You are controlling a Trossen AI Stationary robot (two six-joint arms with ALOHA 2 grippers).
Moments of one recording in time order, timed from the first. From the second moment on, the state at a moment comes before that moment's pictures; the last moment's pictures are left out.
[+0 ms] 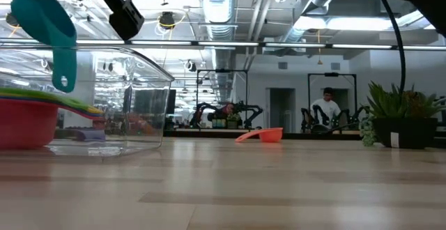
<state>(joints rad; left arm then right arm) -1.40 1.22 1.25 -1.57 -0.83 -1.53 0.31 2.54 2.35 -0.13 0.51 0.92</state>
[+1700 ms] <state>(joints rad) -1.40 1.22 1.25 -1.57 -0.83 -1.49 0.21 2.54 2.35 -0.15 0.23 0.63</state>
